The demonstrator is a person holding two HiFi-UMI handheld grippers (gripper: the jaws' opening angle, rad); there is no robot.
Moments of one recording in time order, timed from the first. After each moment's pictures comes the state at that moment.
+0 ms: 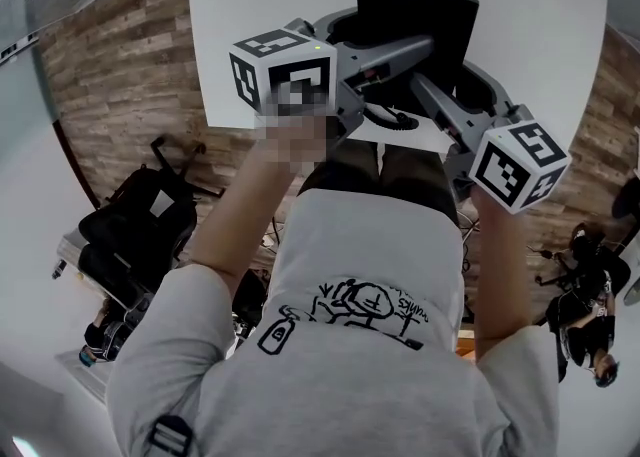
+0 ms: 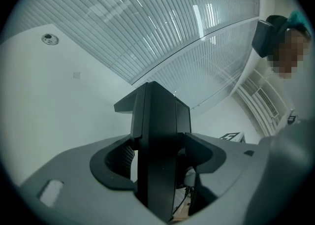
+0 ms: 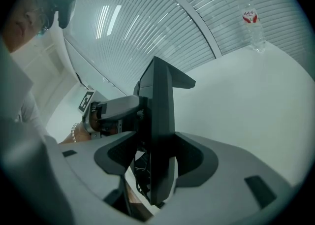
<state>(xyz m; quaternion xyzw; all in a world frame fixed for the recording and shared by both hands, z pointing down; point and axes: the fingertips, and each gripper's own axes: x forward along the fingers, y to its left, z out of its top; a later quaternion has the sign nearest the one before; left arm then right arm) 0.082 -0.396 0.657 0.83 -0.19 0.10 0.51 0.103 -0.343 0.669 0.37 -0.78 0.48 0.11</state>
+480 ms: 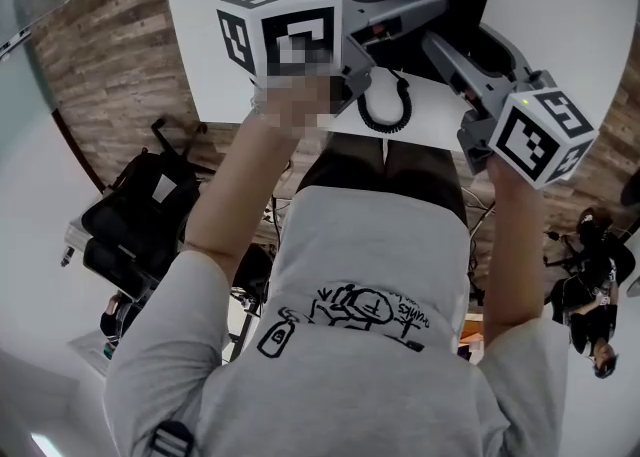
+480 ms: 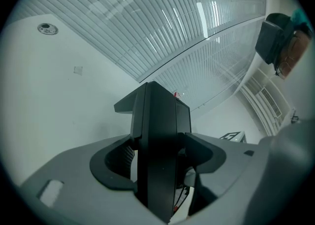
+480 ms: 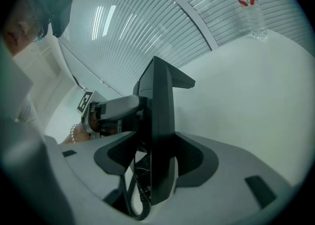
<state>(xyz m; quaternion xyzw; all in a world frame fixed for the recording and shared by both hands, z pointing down) 0.099 -0.453 0.728 0.82 -0.20 0.11 0.53 0.117 -0.398 0.740 0.37 -0.77 0.51 0.12</state>
